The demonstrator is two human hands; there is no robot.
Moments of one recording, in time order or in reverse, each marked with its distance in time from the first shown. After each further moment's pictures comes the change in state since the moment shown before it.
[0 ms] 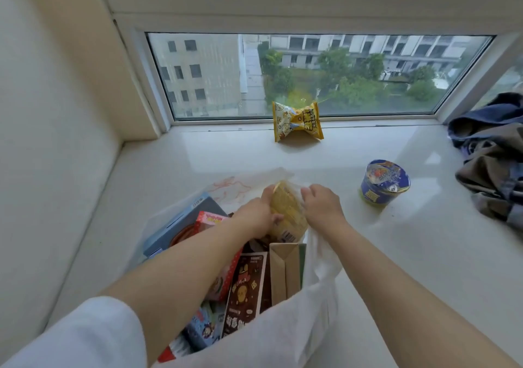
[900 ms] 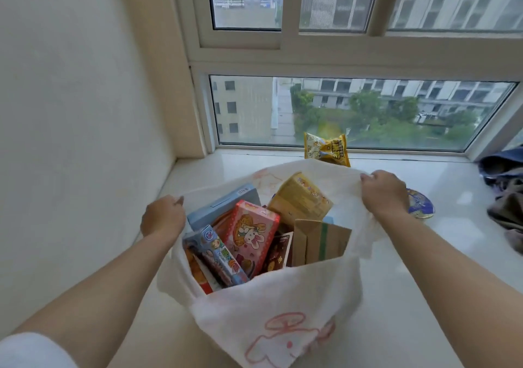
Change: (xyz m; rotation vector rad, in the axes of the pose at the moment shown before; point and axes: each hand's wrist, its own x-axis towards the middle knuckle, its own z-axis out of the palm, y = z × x) left_hand -0.139 -0.147 -0.086 -0.015 0.773 -0.628; right_hand -0.024 -0.022 -0.072 -0.268 0.308 -0.043
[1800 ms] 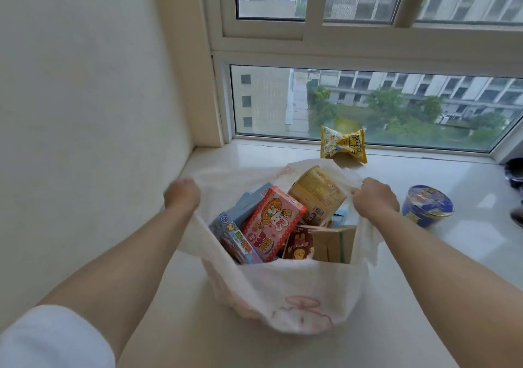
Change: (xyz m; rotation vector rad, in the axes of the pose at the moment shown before) left_hand -0.006 0.005 -0.018 -0.334 -0.026 -0.174; right_hand -0.021 -0.011 0.040 -0.141 -0.185 -0.002
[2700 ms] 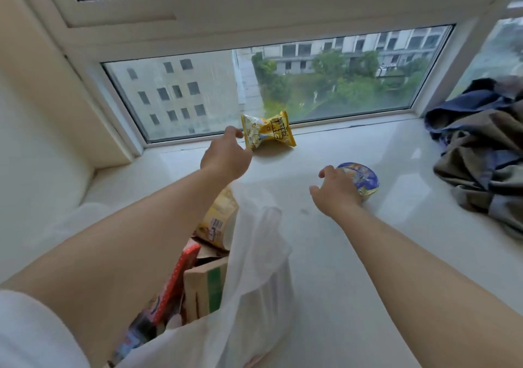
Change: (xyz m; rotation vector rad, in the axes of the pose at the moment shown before) left_hand -0.089 0.259 0.211 0.182 -0.401 0.597; right_hand 0.123 0.129 -0.016 0.047 -0.070 -0.003
